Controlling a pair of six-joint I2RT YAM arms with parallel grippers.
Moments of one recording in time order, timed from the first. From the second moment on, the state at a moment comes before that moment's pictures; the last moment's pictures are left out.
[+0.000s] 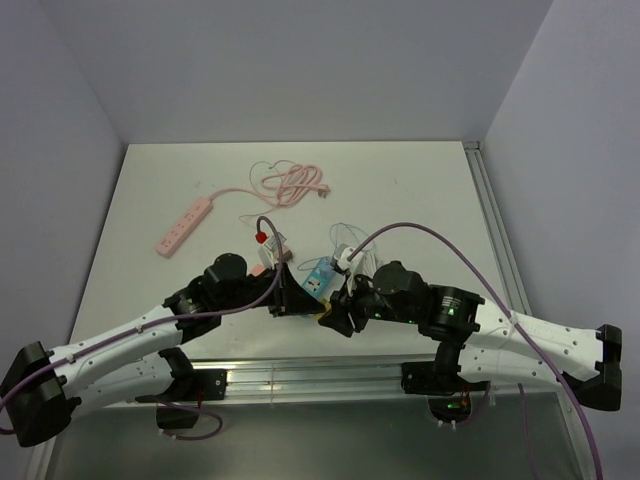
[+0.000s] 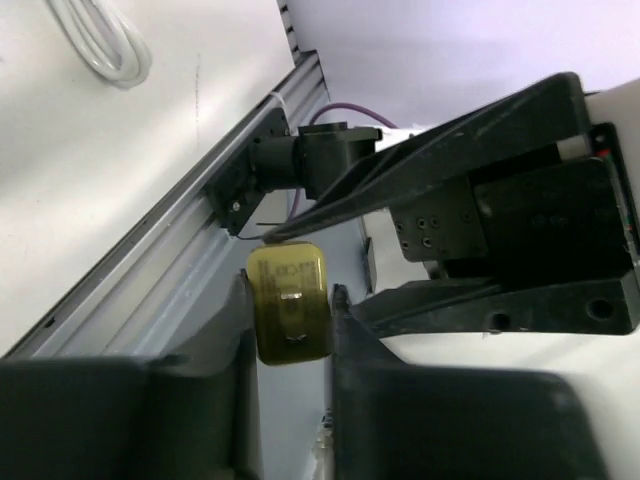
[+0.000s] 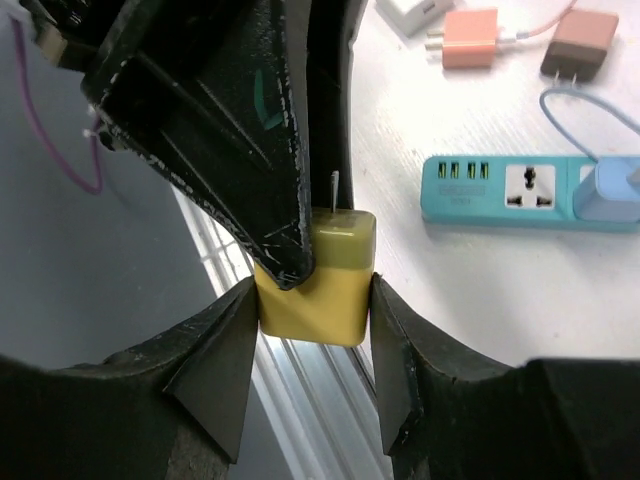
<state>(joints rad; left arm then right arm) -0.92 0.92 0.55 0.13 0.45 -1.12 1.15 0.82 0.75 -0.38 -0.07 0.30</state>
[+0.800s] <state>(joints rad) -0.84 0.80 0.38 0.52 0.31 -1.25 1.16 0.60 0.70 -0.40 0.27 1.11</state>
